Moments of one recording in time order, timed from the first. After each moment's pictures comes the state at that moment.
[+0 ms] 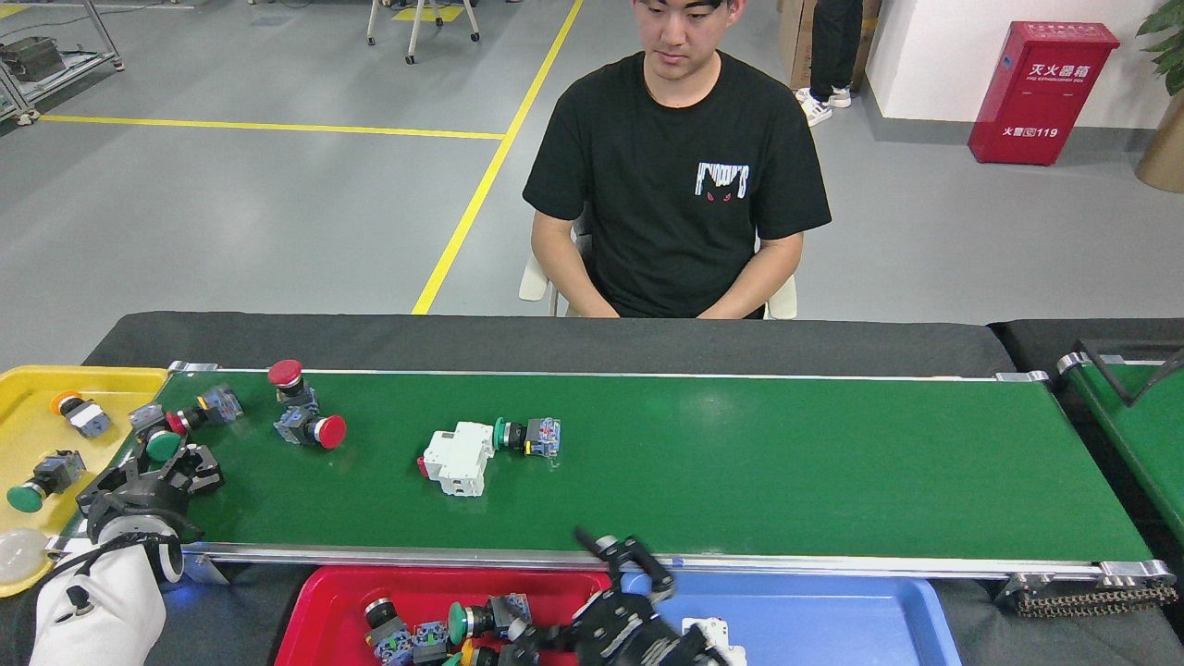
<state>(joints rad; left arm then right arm) -0.70 0.33 0.11 -0.31 -1.47 -0.13 0.15 0.08 -0.01 0.32 -1.74 1.41 -0.01 0.06</state>
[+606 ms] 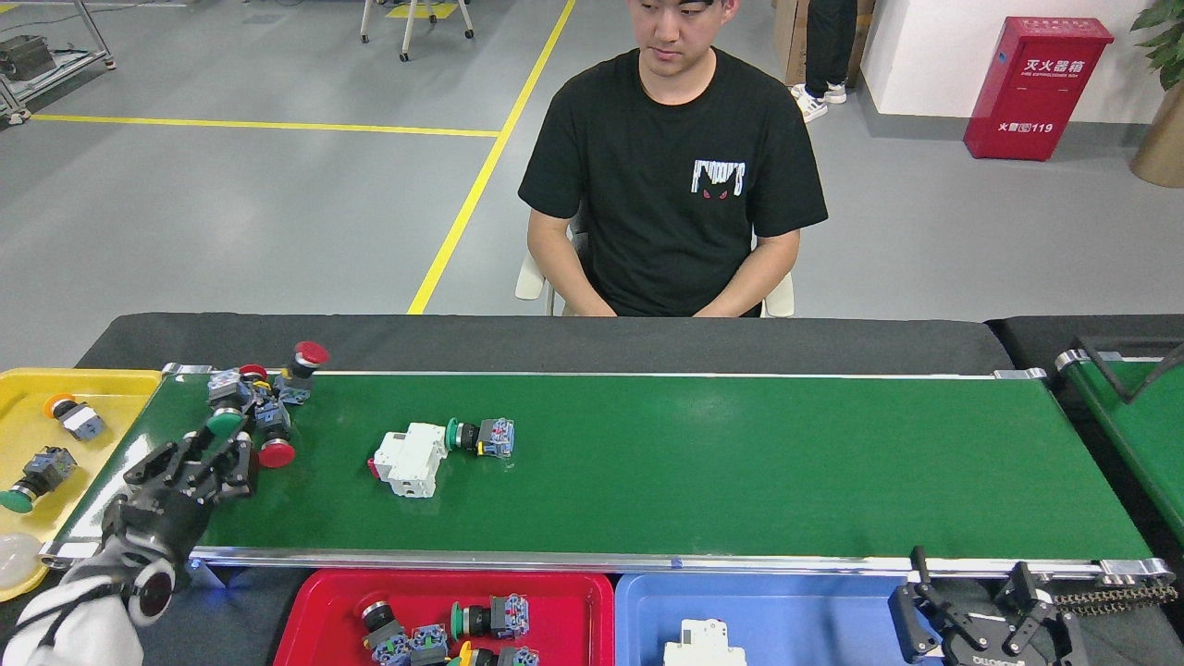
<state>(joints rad) -0.10 0.36 0.13 -1.23 -1.39 -0.66 0.14 0.28 -0.05 -0.14 -1.75 1.32 0.11 -0.05</state>
